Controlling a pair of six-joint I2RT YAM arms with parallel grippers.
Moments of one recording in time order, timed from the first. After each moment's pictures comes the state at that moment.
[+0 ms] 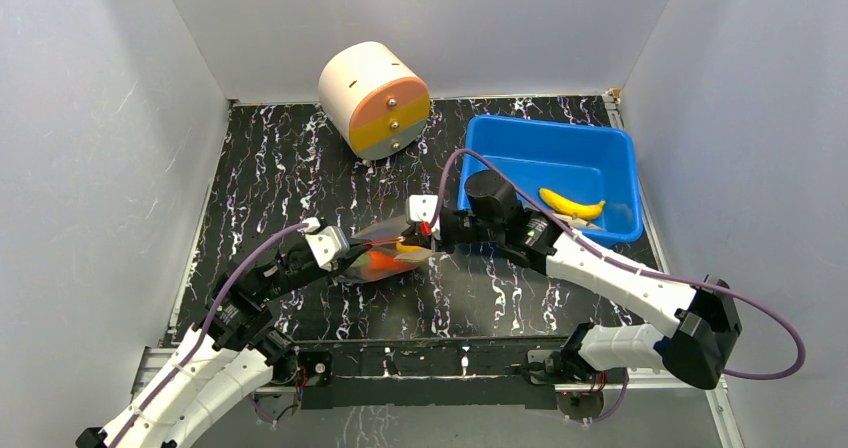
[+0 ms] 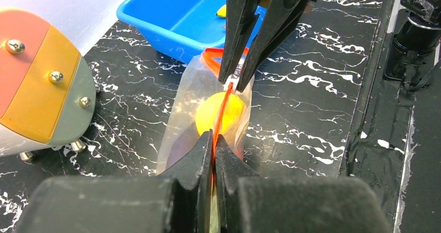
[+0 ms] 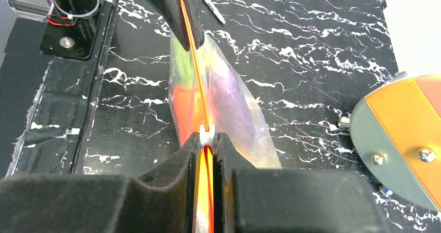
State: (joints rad) left arm -0.63 0.47 0.60 -0.28 0.41 0.27; right arm 0.87 1.23 0.99 -0.13 -0.58 -0.55
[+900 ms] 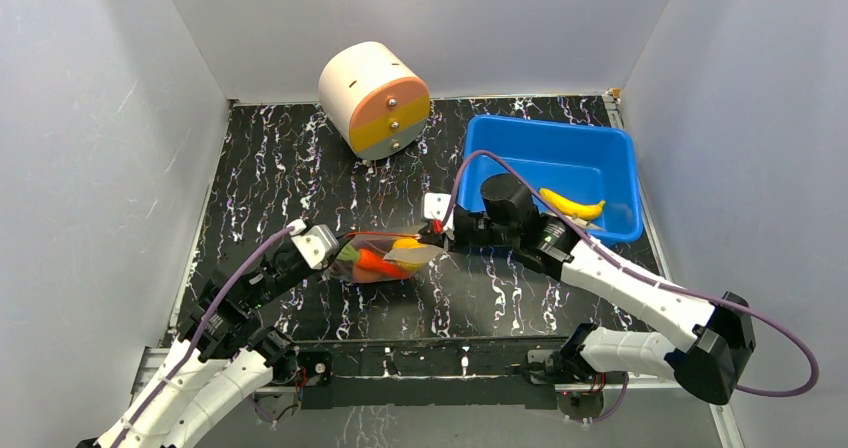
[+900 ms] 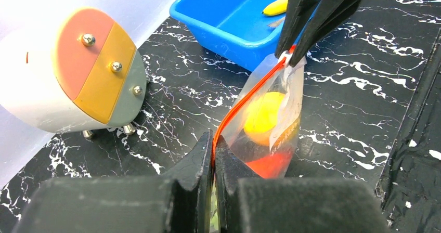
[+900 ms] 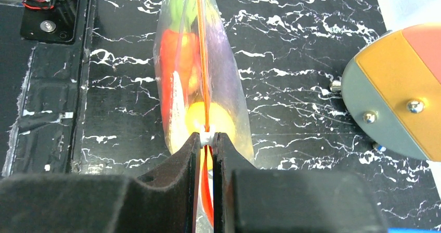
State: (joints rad) left arm -0.63 0.41 0.65 -0.36 0.24 0.34; right arm 0.83 1.14 0.94 -0.19 -0.51 -0.53
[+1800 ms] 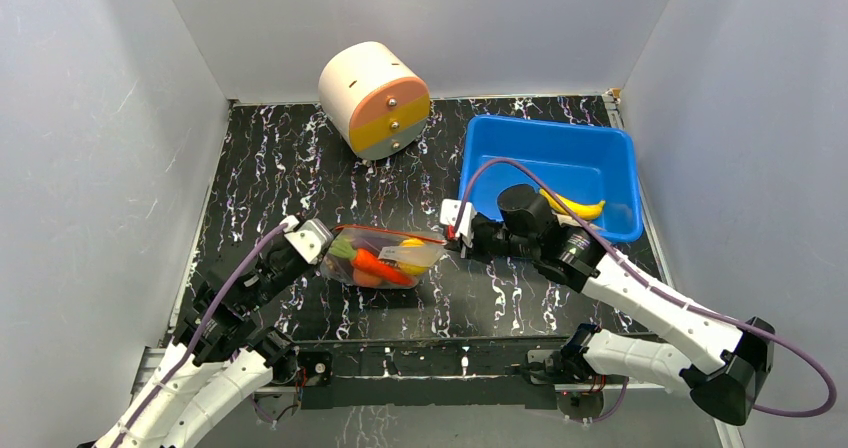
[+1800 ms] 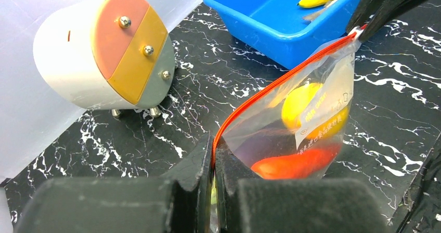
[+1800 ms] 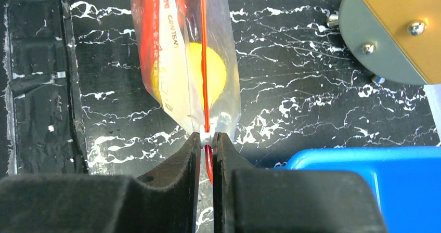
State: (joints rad) left arm -0.63 0.40 0.68 -0.40 0.11 0.35; right arm 0.82 0.99 0.91 -0.40 -0.36 -0.52
